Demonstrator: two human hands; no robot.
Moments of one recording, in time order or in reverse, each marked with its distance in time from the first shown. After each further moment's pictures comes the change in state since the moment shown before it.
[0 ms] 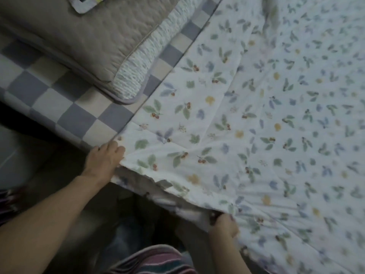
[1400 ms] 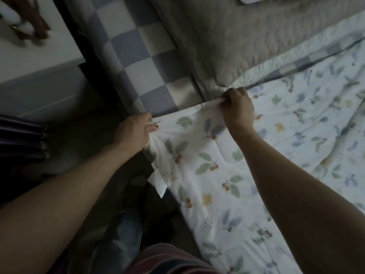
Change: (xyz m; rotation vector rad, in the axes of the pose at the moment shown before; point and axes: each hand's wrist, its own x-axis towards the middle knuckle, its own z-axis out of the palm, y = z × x) left_hand 0.000 -0.096 0.039 -0.889 0.154 -0.714; right_hand -0.203 -0.110 0.278 -1.064 -0.566 -1.977
